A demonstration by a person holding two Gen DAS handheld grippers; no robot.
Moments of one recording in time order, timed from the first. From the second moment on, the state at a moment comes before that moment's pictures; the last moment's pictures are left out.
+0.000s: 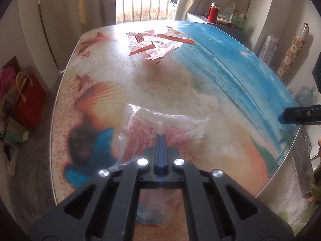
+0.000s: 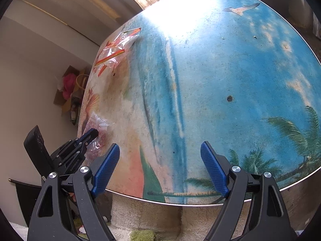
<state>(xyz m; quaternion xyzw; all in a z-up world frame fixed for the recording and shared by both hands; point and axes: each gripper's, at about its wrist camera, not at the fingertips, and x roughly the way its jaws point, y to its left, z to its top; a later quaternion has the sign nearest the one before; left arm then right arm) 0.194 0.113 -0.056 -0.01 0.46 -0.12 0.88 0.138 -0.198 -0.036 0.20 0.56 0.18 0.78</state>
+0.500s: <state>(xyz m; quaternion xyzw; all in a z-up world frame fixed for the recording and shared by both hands) 0.194 0.102 -0.061 -0.06 0.46 -0.16 0.87 0.234 -0.166 0.008 0.25 0.51 0.24 0.79</state>
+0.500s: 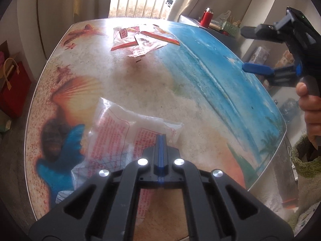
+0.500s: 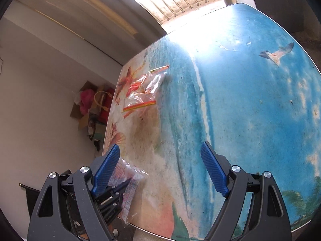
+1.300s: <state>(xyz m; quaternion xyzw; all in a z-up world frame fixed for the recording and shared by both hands) 0.189 0.105 -0.062 -0.07 0.46 -0.15 0.87 0.338 -0.073 -0.047 0.18 0.57 0.21 0.77</state>
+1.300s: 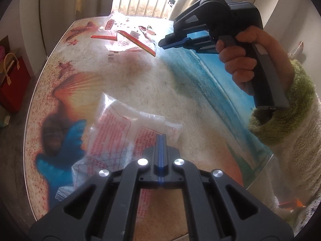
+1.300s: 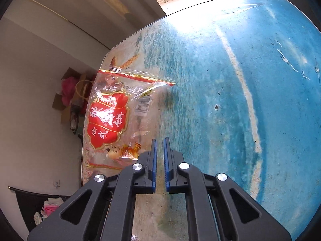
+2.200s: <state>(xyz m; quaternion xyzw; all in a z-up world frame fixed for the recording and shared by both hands) 0.160 0.118 -0.023 -0.10 0.42 -0.15 0.89 0.367 0.003 -0.037 0.05 0.55 0.19 0.81</state>
